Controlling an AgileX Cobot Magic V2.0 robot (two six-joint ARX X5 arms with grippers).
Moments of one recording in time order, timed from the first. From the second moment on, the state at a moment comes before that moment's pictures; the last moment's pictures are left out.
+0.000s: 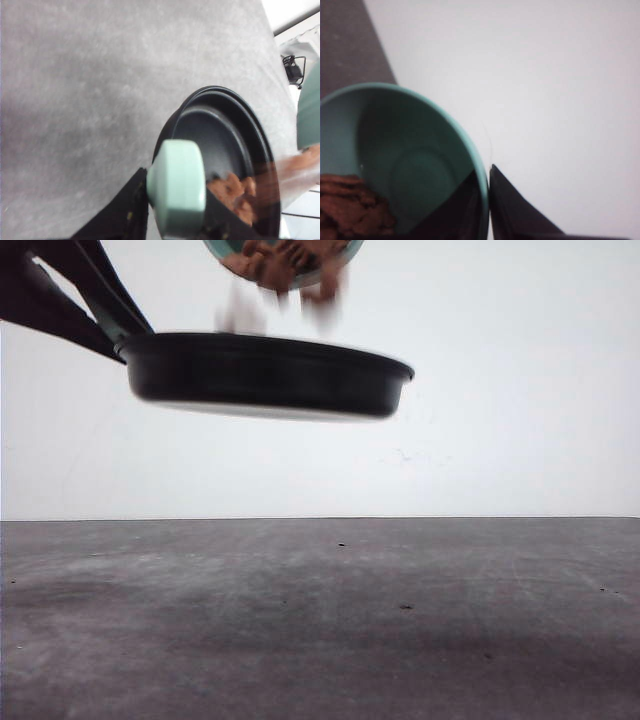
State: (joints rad) left arm -0.42 0.98 0.86 -0.50 0.39 -0.54; right arm 1.21 1.27 1.01 0.33 0.89 -1.10
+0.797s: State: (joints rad) left arm -0.41 0.98 0.90 -0.53 0.37 -0.51; right arm 1.22 1.27 1.01 0.54 0.86 -1.31
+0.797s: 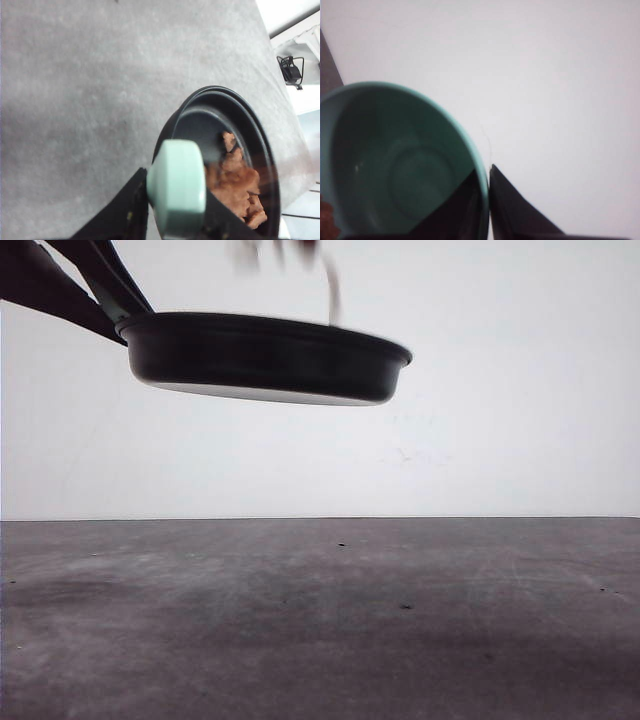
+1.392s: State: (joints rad) left arm -0.41 0.99 0.92 -0.54 0.35 -0.51; right arm 1.17 1.27 1.01 0.56 0.86 -1.23
